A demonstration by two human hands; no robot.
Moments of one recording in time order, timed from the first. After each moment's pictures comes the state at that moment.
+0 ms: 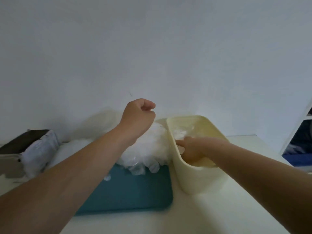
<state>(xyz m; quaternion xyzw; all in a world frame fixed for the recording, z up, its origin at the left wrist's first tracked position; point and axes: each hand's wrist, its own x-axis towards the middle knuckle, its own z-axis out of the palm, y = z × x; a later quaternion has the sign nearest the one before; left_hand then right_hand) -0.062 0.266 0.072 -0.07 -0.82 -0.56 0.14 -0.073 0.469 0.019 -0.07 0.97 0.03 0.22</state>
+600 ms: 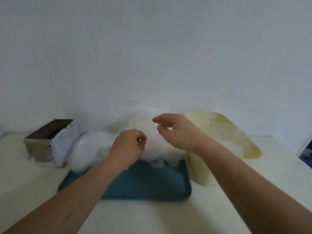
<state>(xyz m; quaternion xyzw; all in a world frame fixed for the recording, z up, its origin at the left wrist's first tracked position) -0.026 0.176 -0.012 -0.05 -0.94 -0.29 0.15 -0.015 0.367 0.057 -0.20 0.91 -0.35 -0.06</state>
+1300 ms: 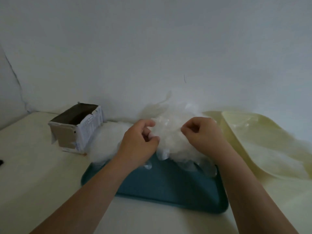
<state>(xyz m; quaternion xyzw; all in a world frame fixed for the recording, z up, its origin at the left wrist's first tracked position) -0.022 0.124 -0.034 0.01 -0.82 -0.55 0.16 -0.062 0.332 0.007 -0.11 0.92 -0.35 -0.12</state>
